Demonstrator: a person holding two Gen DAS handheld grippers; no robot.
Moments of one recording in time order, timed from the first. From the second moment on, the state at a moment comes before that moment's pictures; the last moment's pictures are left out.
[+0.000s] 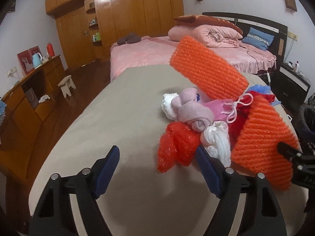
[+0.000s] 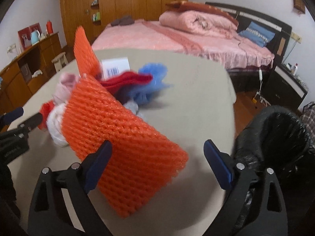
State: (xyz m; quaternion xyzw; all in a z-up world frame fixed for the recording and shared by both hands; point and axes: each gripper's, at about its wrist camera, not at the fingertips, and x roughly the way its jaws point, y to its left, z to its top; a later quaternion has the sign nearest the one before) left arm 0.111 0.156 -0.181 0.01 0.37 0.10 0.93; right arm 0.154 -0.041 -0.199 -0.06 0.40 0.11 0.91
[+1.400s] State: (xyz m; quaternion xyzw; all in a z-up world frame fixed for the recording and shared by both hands) left arm 0.092 0.164 -0.137 -0.04 0.33 0.05 0.94; right arm 0.117 -0.080 -0.131 0.00 0.37 0.19 0.91
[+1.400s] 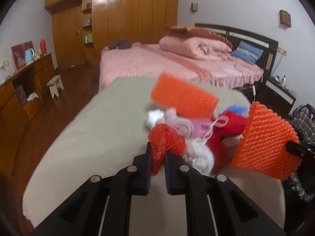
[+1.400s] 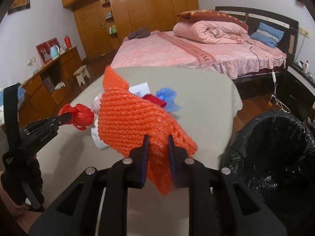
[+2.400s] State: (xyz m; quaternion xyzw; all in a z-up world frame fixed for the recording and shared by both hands) left arm 0.089 -0.063 -0.081 0.01 0.28 -0.22 0.93; right arm 0.054 -0.292 -0.107 0.06 0.33 -0.04 0.94
